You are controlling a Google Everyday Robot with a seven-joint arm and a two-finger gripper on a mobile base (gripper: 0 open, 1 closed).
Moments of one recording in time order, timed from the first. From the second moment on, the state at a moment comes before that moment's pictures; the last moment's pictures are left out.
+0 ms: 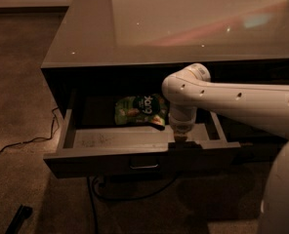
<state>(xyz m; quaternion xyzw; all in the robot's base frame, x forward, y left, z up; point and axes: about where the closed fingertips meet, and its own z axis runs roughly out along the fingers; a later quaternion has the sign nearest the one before) 0.578 -0.138 0.614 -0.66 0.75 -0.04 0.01</state>
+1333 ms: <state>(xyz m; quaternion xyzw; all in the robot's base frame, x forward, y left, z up) 0.500 -0.135 0.633 -0.63 0.77 -0.05 0.00</state>
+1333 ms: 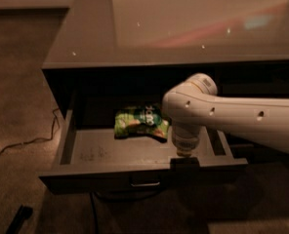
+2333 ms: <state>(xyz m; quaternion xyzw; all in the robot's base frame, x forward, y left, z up) 0.472 -0.140 0.633 -0.62 0.78 -0.05 -0.01</state>
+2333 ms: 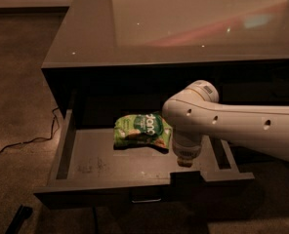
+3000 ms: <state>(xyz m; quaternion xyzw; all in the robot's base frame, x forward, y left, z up) 0.472 -0.140 0.633 -0.62 0.78 -0.05 -0.01</state>
